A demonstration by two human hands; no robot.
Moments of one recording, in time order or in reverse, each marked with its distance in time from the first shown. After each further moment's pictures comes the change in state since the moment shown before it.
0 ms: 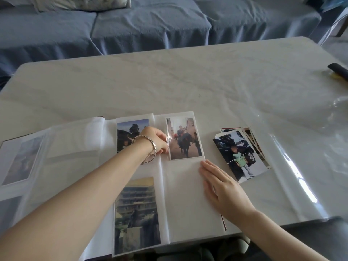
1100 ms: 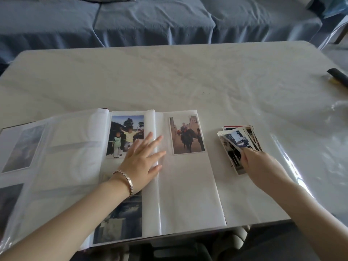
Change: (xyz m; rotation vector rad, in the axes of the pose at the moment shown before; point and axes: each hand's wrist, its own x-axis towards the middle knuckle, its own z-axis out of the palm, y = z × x) left_hand -0.043 -0.090 -0.011 0.753 0.130 0.832; right_hand 0.030 0.037 -0.063 -0.277 -0.286 0.496
